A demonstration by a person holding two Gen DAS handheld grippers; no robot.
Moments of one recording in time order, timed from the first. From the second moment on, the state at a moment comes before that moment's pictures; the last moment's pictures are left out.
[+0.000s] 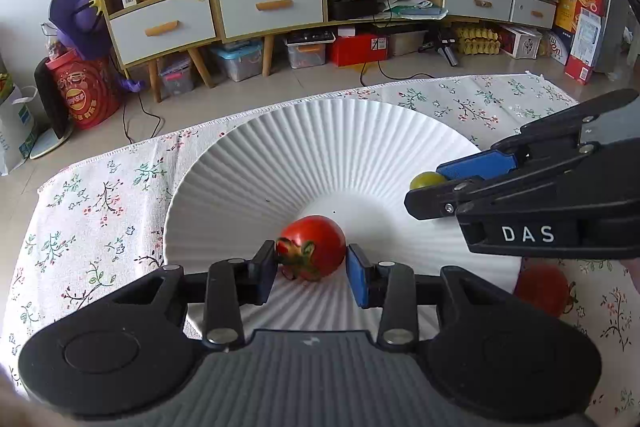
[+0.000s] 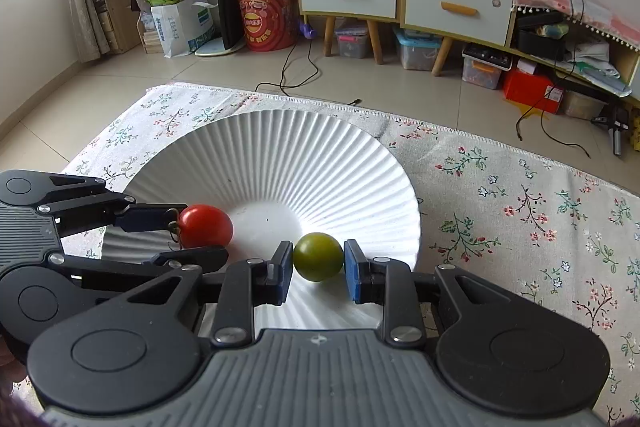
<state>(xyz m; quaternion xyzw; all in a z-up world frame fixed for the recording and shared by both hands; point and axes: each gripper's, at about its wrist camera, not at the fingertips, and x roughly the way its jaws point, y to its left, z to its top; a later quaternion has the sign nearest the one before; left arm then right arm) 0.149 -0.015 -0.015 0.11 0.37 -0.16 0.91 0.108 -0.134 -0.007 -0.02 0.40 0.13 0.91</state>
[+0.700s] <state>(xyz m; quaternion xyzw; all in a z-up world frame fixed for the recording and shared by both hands) 0.123 -0.007 0.010 0.11 0.37 -0.16 0.91 0.079 -0.160 0.025 0.03 0.39 0.10 0.91</state>
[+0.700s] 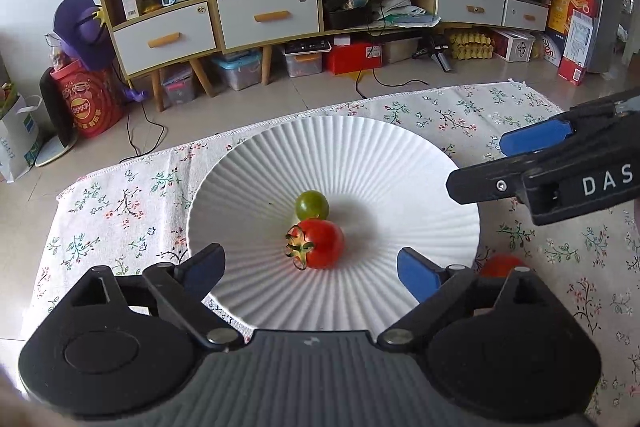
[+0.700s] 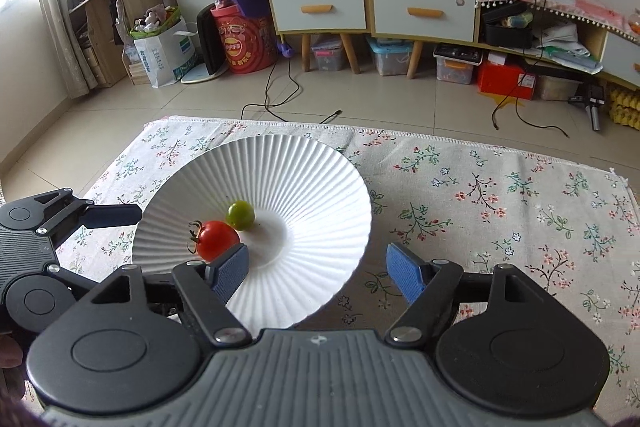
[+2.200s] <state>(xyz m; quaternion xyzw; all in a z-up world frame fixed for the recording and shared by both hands) -0.006 0.057 -0.002 0.06 0.38 -0.16 0.91 -0.028 -0.160 0.010 -0.01 0.38 0.15 0.91</state>
